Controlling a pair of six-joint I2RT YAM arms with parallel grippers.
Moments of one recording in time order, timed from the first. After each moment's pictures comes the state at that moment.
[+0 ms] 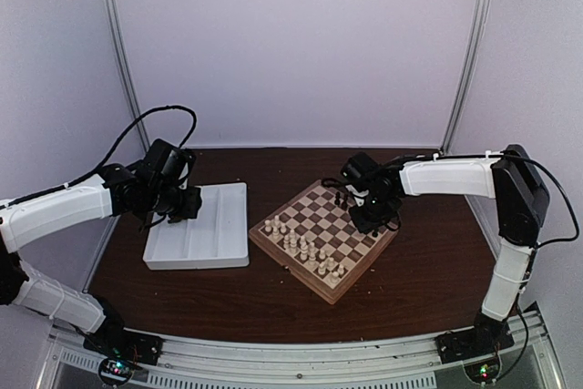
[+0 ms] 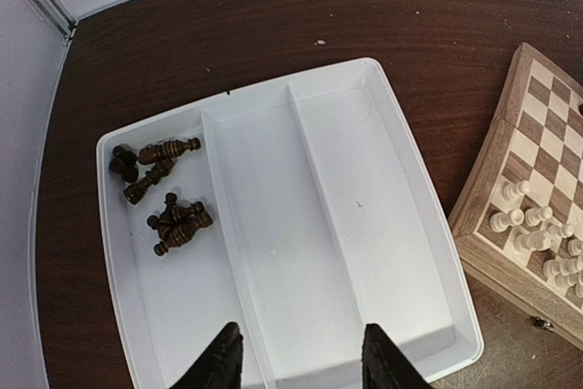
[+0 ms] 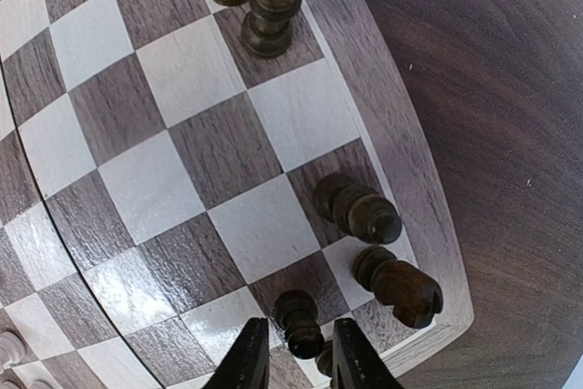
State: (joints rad) left arm -0.63 1.27 0.96 -0.55 -0.34 -0.35; right arm 0.68 1.85 1.30 -0.71 0.25 0.26
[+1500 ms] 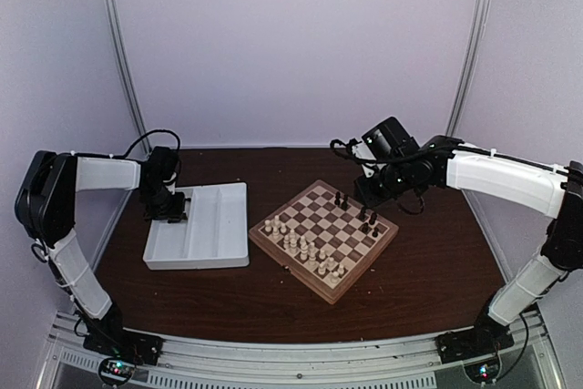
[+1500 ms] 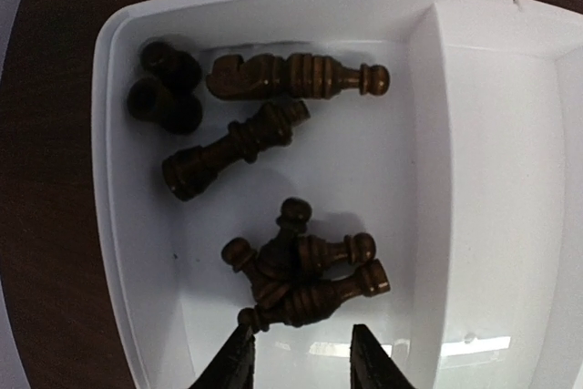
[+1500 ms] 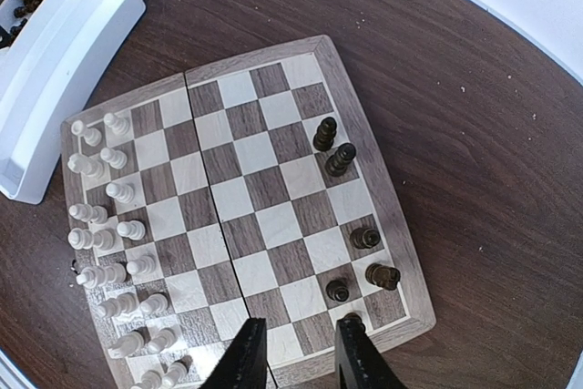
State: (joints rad) left arm -0.23 1.71 1.05 -0.50 -0.16 -0.28; right arm 0.74 1.54 1.29 -0.65 0.19 0.18
